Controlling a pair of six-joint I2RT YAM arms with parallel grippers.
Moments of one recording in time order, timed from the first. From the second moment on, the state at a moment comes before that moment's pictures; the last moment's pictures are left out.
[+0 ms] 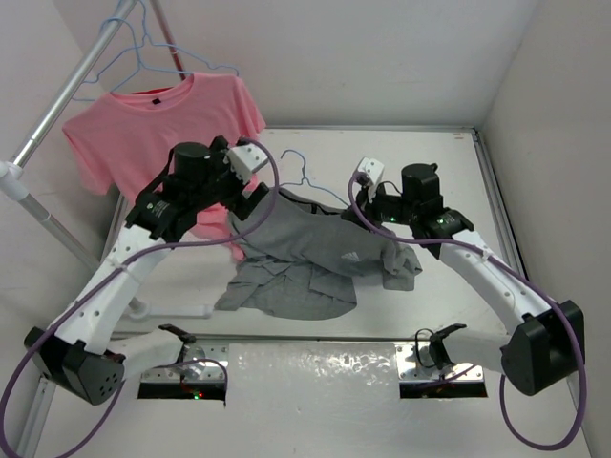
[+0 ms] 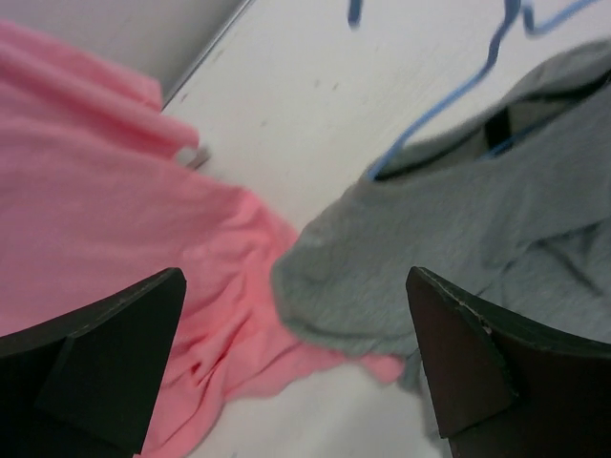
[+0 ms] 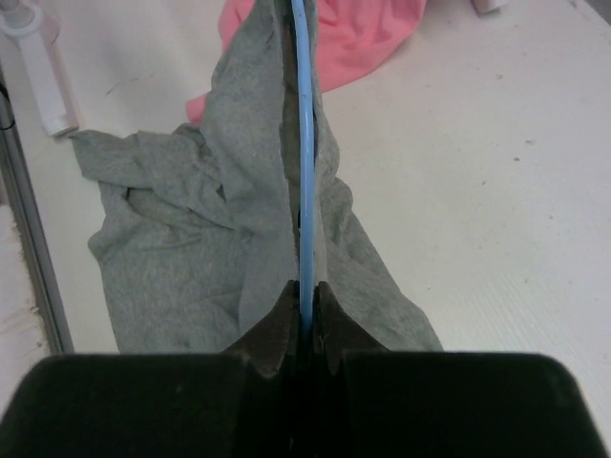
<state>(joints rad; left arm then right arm) -0.40 1.16 1.23 -0.53 0.21 0.44 0.38 1.20 0.88 -0.16 -0.65 -0.28</state>
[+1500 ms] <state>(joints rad) -0.41 0.84 0.46 -0.73 0.08 0.75 0.93 2.36 2.37 0.19 -0.32 -0.06</state>
